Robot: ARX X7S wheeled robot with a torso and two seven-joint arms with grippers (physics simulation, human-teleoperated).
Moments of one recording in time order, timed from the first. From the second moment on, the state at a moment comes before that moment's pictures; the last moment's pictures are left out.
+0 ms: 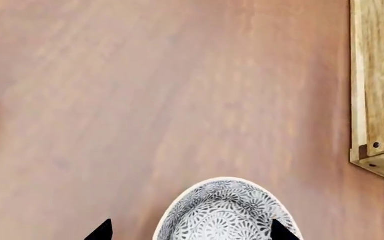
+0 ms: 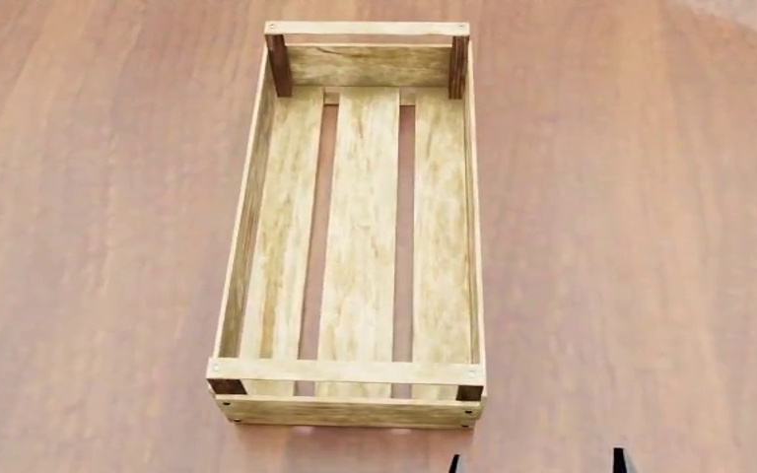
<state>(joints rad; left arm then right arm) 0.20 -0.54 -0.10 0.40 -1.07 -0.50 -0.45 -0.18 0.30 -0.30 -0.22 0.14 -0.69 0.27</state>
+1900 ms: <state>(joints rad) 0.21 -0.49 -0.04 0.25 -1.02 -0.47 -0.42 -0.17 0.32 -0.32 -0.19 0.13 -0.69 0.30</state>
